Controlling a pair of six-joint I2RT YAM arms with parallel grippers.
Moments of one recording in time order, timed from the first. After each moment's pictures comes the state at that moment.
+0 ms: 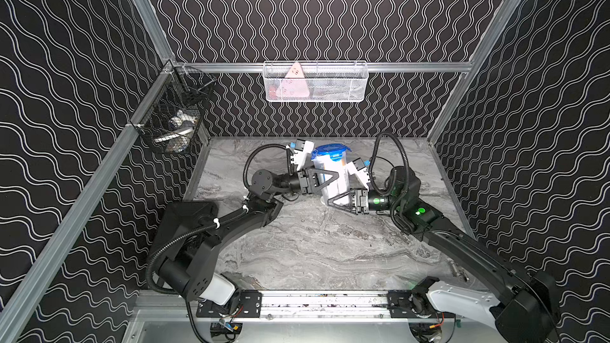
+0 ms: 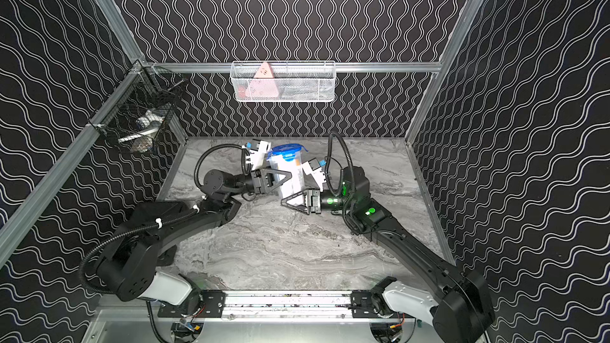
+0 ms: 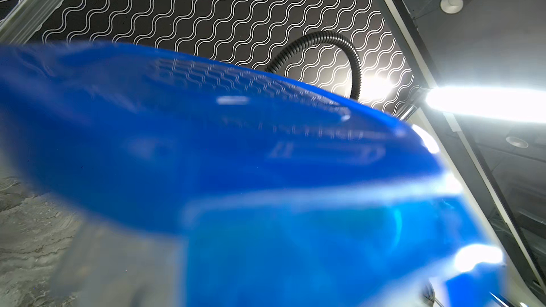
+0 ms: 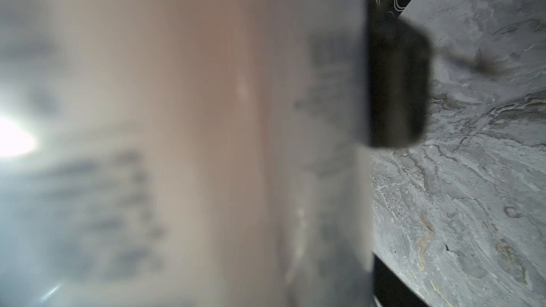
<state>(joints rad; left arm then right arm) -0.49 1.50 0.87 1.19 0.91 -1.30 0.59 1.13 0.86 0.14 -0.93 0.84</state>
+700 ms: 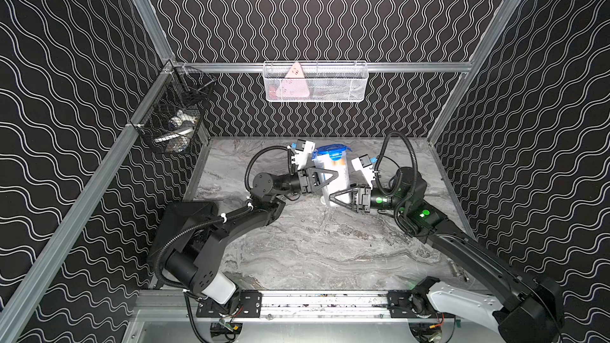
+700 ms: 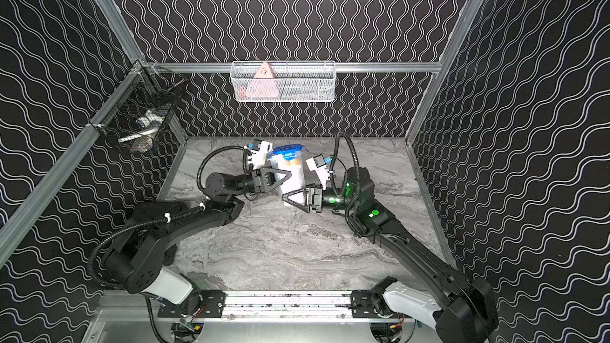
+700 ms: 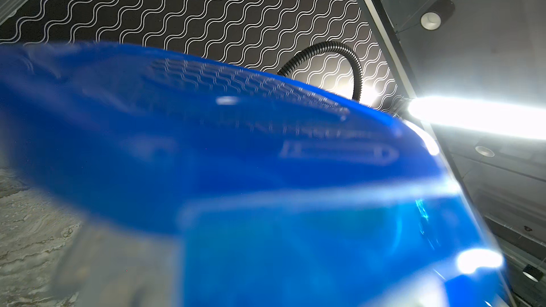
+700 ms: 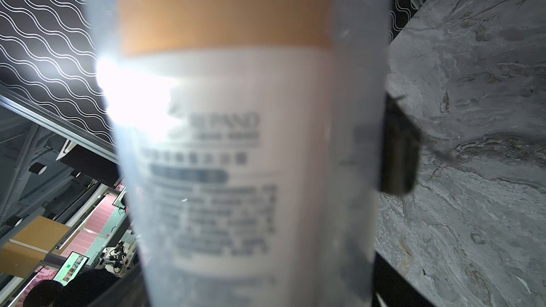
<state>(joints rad) -0.50 1.56 0.87 1.33 0.91 -1.42 0.59 1.10 0.86 0.16 -0.85 0.80</state>
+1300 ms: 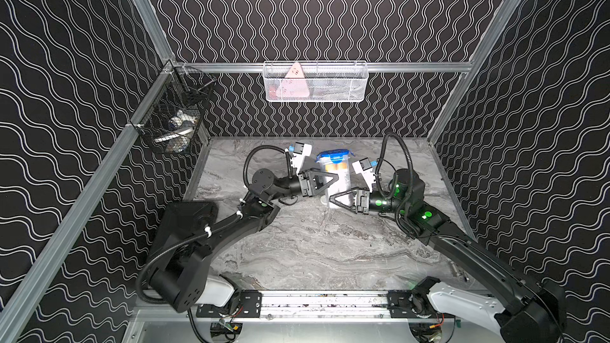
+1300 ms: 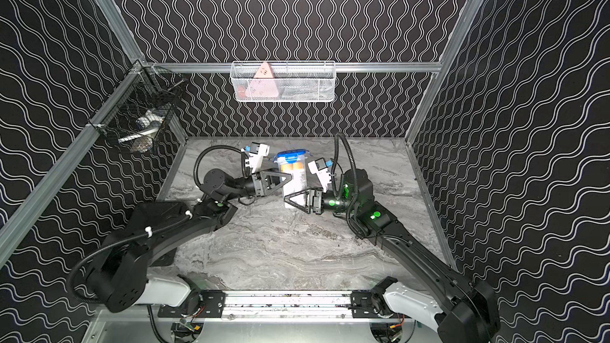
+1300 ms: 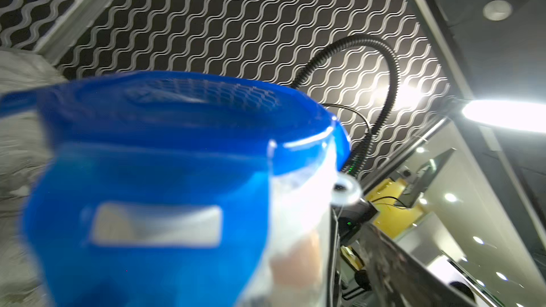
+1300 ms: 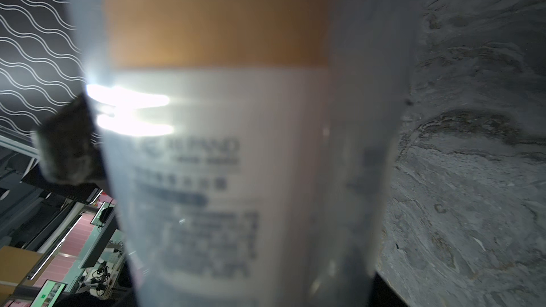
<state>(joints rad) -0.50 1.36 0.83 0.83 0.81 -1.08 0.59 1.07 0.87 -0.01 -0.74 0.73</state>
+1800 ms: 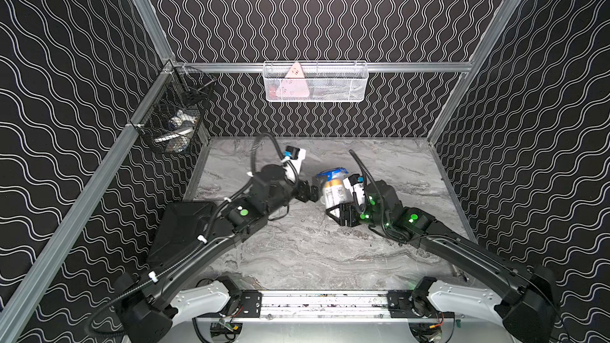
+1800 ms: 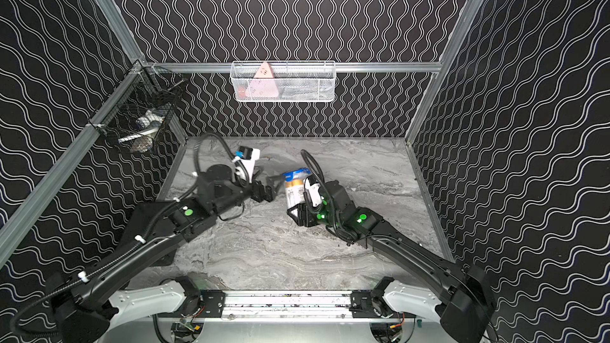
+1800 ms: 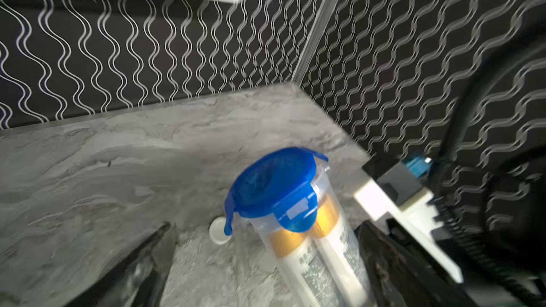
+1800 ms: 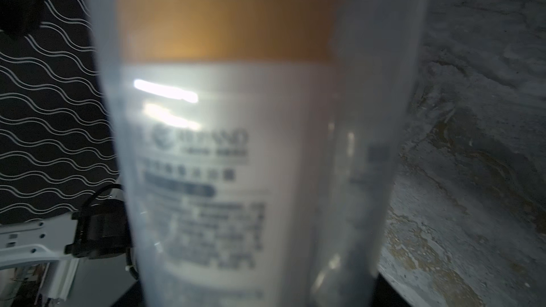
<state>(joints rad) -0.74 1.15 1.04 -0.22 -0.09 -0.26 0.79 1.14 0.87 -0.36 -0.15 0.54</state>
